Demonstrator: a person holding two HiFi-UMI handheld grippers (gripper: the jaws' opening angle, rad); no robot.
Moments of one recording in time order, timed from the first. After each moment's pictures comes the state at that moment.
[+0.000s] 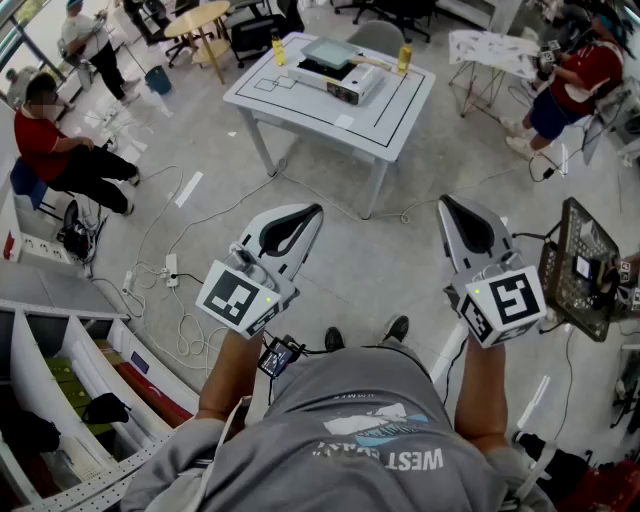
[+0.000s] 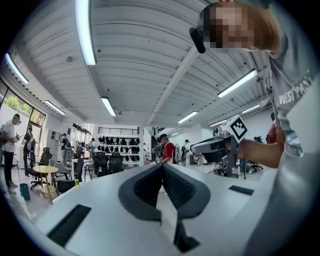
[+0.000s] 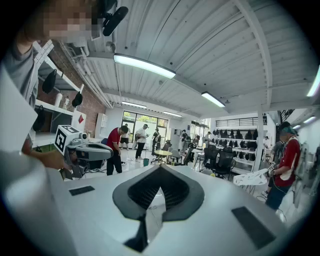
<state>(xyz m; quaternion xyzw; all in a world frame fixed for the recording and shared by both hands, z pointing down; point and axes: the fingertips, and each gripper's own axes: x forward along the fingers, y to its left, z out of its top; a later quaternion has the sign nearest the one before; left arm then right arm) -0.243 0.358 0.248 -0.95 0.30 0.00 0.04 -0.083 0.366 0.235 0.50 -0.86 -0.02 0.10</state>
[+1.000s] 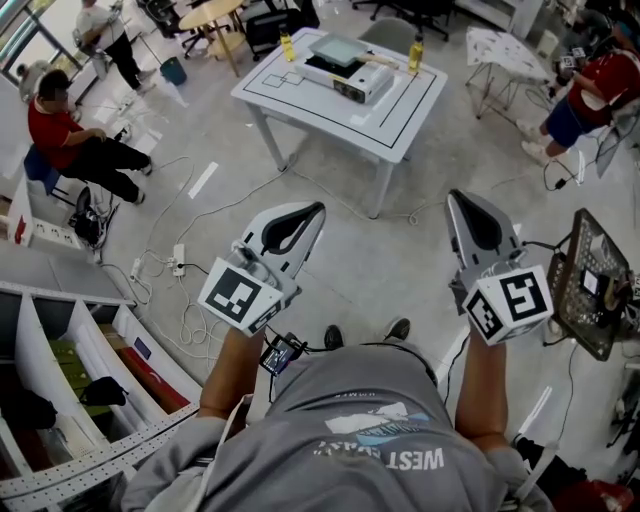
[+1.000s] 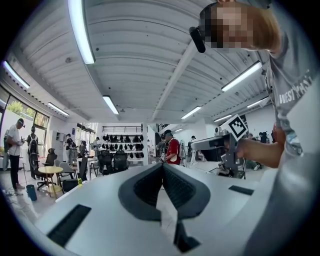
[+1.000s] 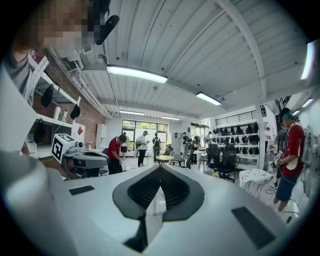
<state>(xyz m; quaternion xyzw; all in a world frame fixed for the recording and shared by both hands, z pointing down) -0.203 0.344 0.252 -0.94 0.33 -0.02 0.05 -0.032 0.341 0.237 0.49 -0.87 0.01 0.05</state>
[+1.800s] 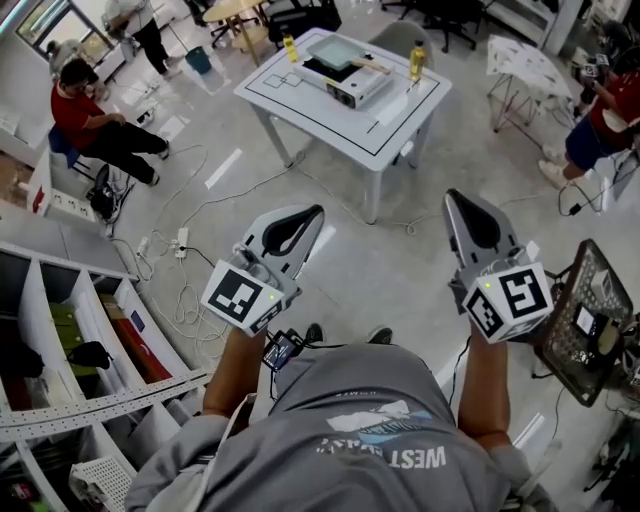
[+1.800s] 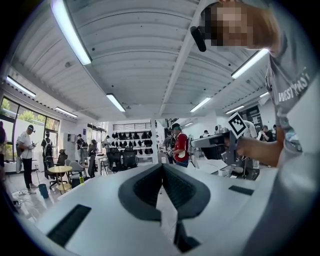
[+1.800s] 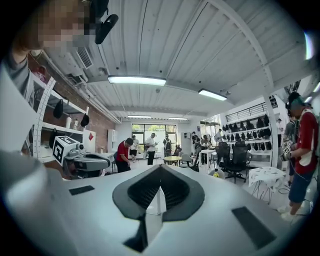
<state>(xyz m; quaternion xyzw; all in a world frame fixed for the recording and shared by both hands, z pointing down) -0.068 0.321 0.260 -0.92 0.39 -0.05 0.04 0.101 0.294 0.247 0.43 -0.90 0.03 0.03</state>
